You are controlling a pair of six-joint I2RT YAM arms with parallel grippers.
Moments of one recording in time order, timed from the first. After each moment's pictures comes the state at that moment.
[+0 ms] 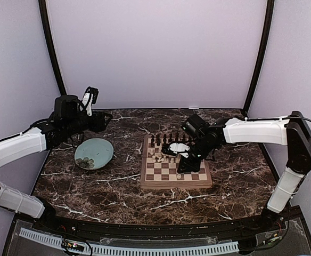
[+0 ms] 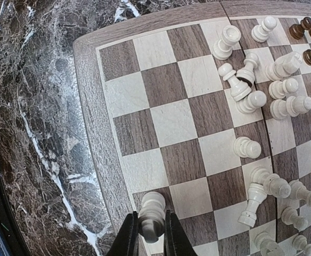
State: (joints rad) left arm -0.47 1.24 0.89 0.00 0.04 -0.13; right arm 0.81 1.72 1.21 -0.67 -0.30 -0.46
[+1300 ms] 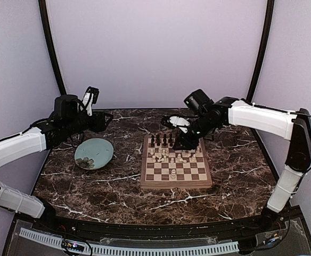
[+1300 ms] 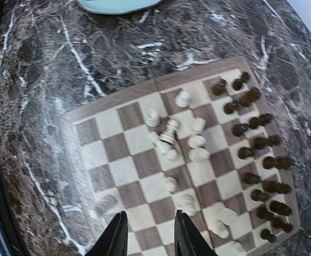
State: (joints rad) left arm -0.47 1.24 0.90 0.00 0.07 -0.13; right arm 0.76 1.74 1.46 -0.75 -0.30 -0.41
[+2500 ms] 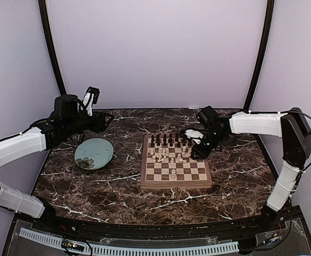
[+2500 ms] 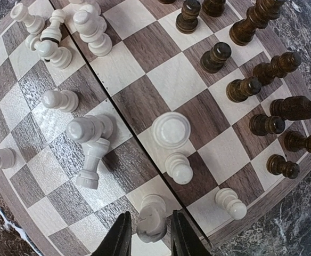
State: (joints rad) left arm -0.47 1.24 0.90 -0.01 0.09 -0.13; right arm 0.59 1.77 1.22 -0.64 -0.18 -0.36
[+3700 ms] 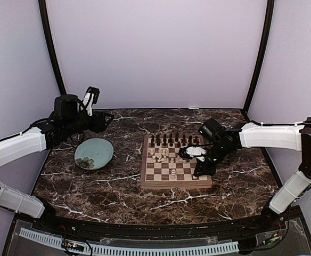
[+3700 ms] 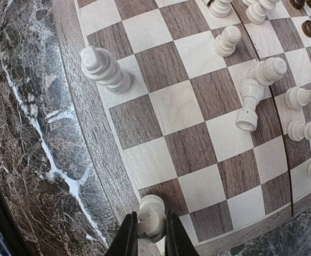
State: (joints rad) left arm -0.47 1.24 0.90 -0.01 0.09 -0.13; right arm 0.71 1.56 1.02 -0.69 -0.25 -0.48
